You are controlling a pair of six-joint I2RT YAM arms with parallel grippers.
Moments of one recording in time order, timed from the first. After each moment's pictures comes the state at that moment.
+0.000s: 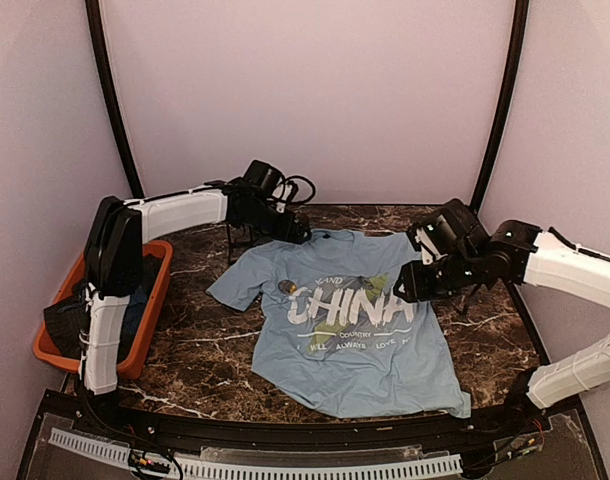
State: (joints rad) left arm -0.60 2.23 1.91 -0.52 0.12 -0.22; right arm 0.81 1.21 1.02 -0.76 0.09 0.58
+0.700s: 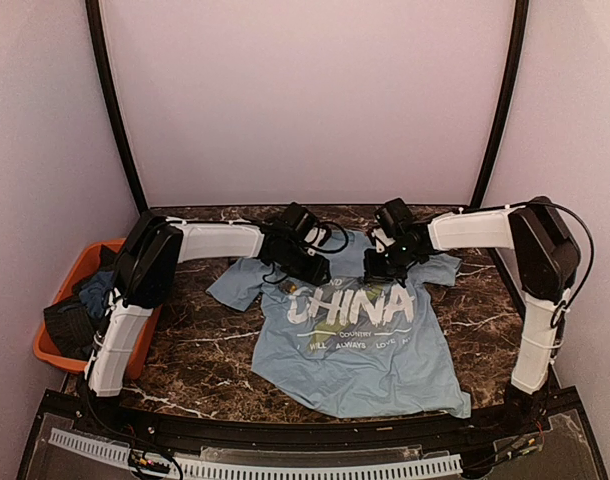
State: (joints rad) left arm -0.74 2.35 1.84 -0.43 0.14 -0.22; right arm 0.56 1.91 1.30 -0.44 -0.13 0.46
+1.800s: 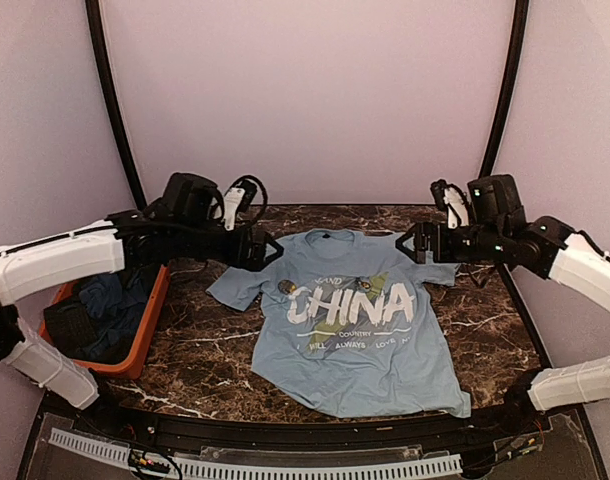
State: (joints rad) left arm -0.75 1.50 1.19 -0.32 0.09 -0.30; right arm 0.57 1.16 1.05 -0.50 -0.10 0.37
